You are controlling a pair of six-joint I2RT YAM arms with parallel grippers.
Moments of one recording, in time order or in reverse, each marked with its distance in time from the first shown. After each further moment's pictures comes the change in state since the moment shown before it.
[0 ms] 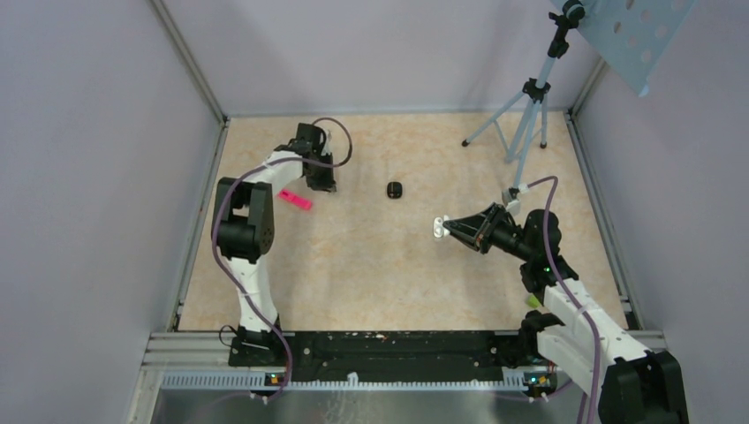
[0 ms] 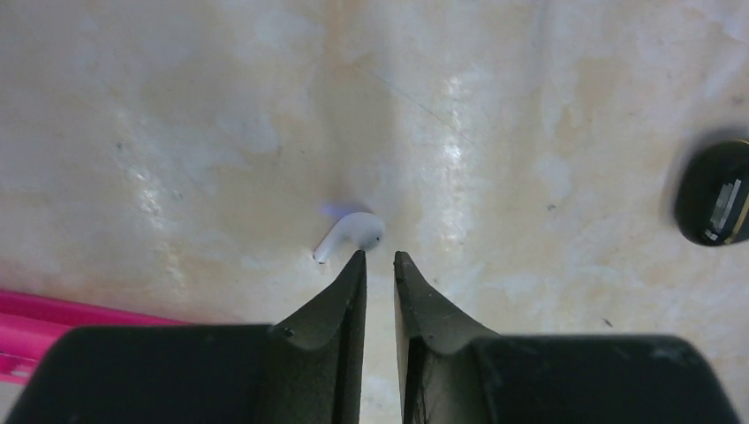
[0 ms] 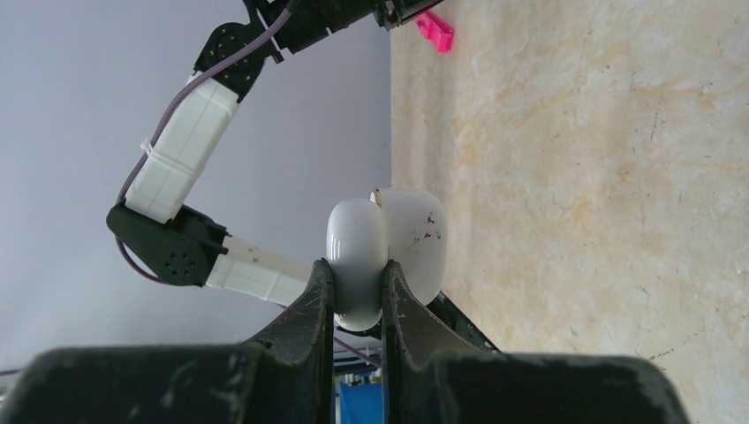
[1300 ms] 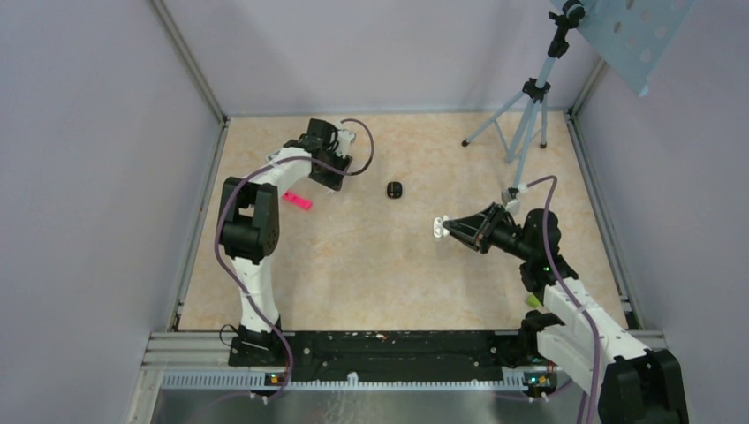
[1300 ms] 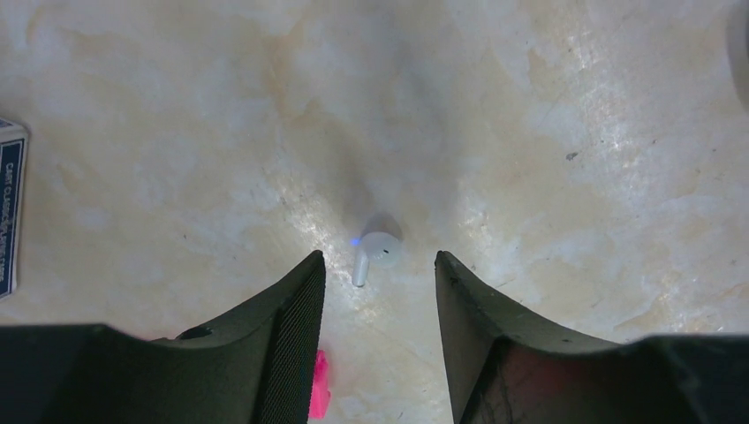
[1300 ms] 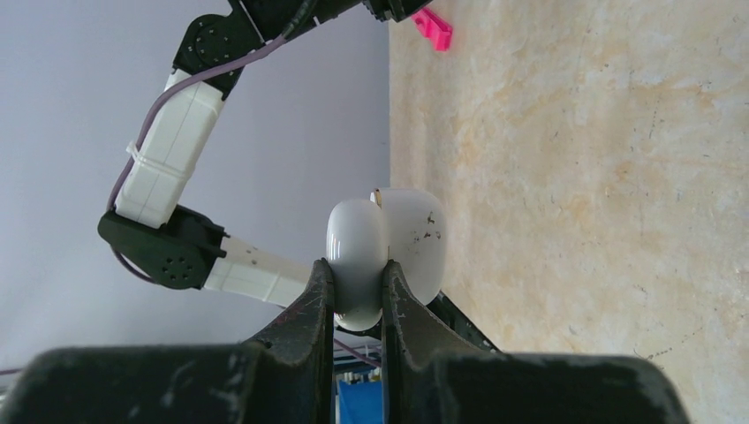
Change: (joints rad) left arm -0.075 -0.019 0.025 -0.046 -0.054 0.447; right arm 0.000 0.004 0.001 -0.001 -0.003 -0.002
